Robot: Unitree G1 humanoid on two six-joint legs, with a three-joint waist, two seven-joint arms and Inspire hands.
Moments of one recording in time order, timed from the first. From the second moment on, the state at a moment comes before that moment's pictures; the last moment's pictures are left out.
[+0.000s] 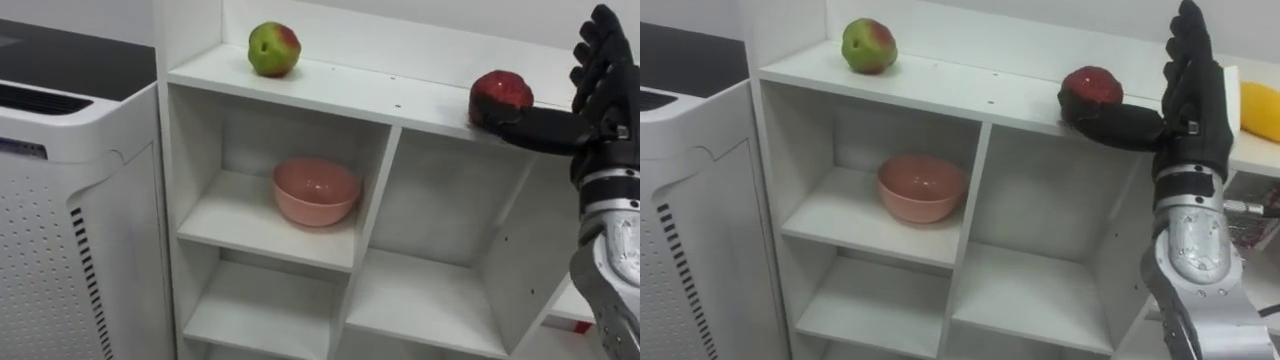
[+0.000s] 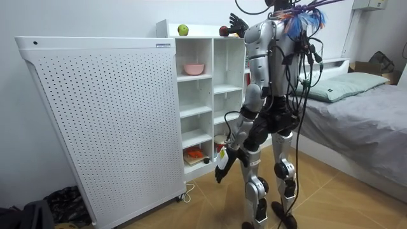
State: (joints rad) left arm 0.22 0.22 0.06 1.00 0.59 0.08 0.11; right arm -0.64 -0.46 -0.03 0.23 0.26 -0.11 -0.34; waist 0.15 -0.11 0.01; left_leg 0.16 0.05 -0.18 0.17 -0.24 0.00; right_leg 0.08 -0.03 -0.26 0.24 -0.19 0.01
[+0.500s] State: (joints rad) left arm 0.22 0.23 0.07 1.00 0.63 0.11 0.12; right arm -0.70 -0.51 0.02 0.37 0.29 -0.11 -0.24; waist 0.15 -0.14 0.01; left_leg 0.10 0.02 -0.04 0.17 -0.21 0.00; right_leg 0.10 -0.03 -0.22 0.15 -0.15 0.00
